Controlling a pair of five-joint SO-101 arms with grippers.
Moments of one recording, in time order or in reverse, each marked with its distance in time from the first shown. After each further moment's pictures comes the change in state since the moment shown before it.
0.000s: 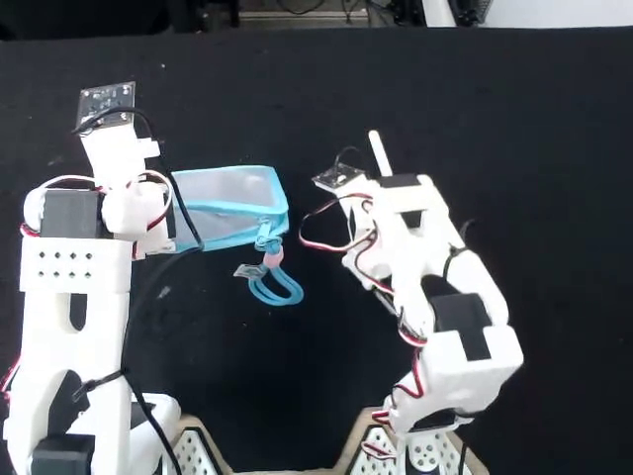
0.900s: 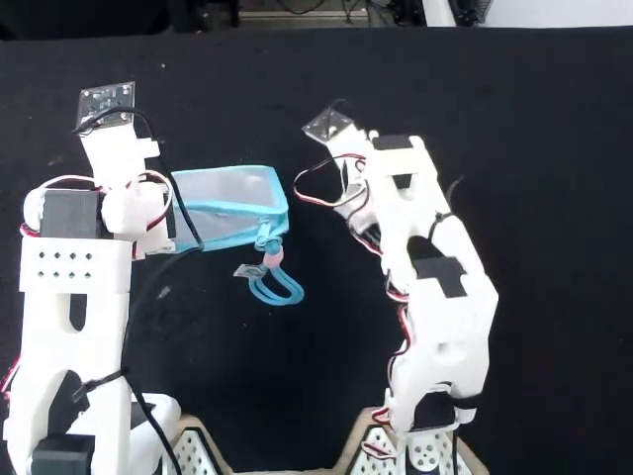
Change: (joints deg) left arm 0.0 0.0 0.0 0.0 0.0; right arm 0.5 17.5 -26.9 -3.2 4.7
